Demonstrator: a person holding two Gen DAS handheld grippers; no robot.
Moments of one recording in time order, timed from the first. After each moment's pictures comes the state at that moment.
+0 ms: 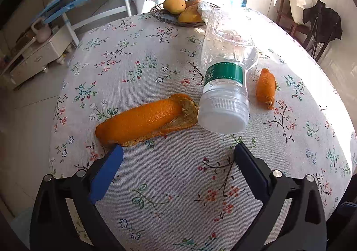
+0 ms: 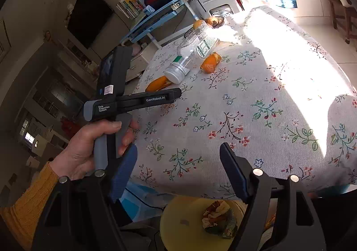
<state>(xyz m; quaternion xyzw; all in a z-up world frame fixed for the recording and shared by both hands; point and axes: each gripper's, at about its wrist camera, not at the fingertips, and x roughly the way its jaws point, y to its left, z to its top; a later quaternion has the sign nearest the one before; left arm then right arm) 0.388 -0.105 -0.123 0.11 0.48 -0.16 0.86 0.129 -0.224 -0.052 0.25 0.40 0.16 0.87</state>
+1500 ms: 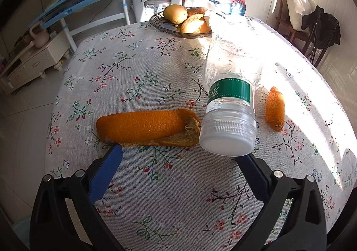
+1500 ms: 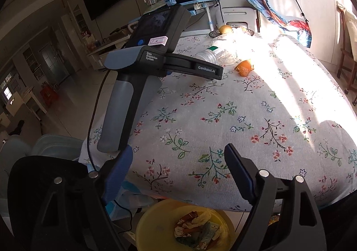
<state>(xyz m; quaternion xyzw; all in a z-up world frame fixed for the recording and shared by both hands) 0.407 -0.106 -0.126 0.10 0.46 -0.16 0.87 0.130 -0.138 -0.056 0.09 0.37 0.13 0.91</state>
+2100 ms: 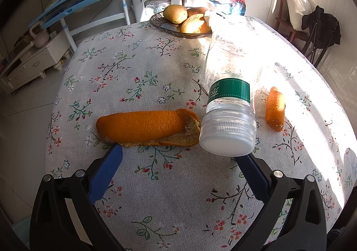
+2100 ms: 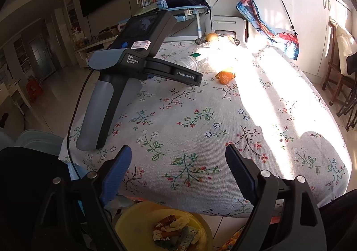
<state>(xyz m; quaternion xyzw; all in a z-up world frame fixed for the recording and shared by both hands) 0.407 -0.106 -0.126 0.10 0.46 -0.16 0.87 0.127 -0.146 -0.059 0.04 0.36 0.08 0.93</state>
